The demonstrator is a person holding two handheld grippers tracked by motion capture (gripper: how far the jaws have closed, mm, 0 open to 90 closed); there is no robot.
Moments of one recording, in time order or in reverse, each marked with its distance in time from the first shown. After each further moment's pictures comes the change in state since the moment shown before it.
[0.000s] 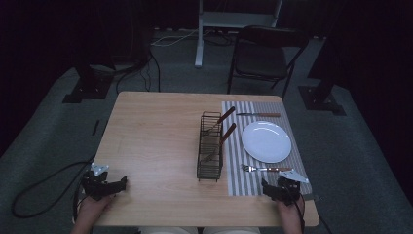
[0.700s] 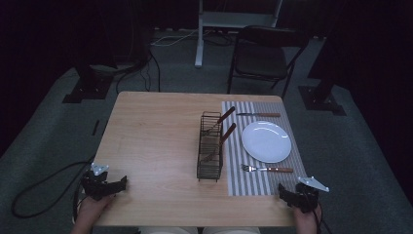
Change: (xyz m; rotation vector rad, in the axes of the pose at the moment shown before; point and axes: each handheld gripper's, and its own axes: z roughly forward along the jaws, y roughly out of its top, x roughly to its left) left arm 0.000 0.000 0.000 0.000 0.000 -0.001; right arm -0.043 -0.021 -0.020 0.009 -0.080 0.098
